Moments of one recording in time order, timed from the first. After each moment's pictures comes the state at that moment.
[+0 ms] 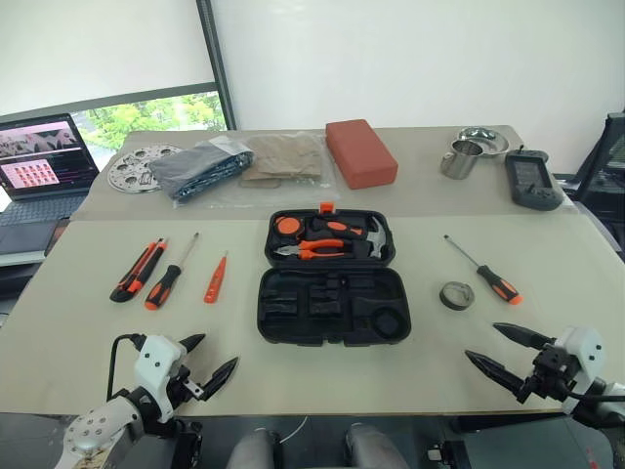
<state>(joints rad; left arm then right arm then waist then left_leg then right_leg) 0.46 0.50 0.20 -0.38 -0.33 0.22 -0.69 0.33 -0.65 -0.44 -0.03 0.44 0.03 1.07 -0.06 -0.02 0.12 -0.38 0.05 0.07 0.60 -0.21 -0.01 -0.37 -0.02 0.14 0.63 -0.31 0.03</state>
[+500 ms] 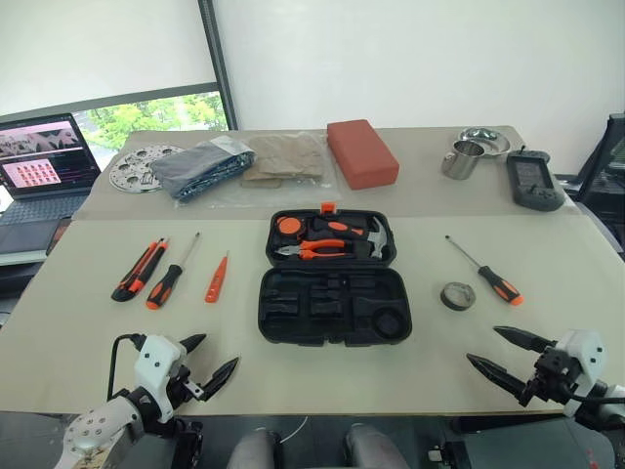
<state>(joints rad) 0.46 0.50 0.20 -0.38 -0.34 0.22 -0.70 0.33 -0.66 -0.44 0.00 0.44 0.01 1.09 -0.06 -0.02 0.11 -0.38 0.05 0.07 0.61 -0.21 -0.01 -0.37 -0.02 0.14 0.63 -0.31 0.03</state>
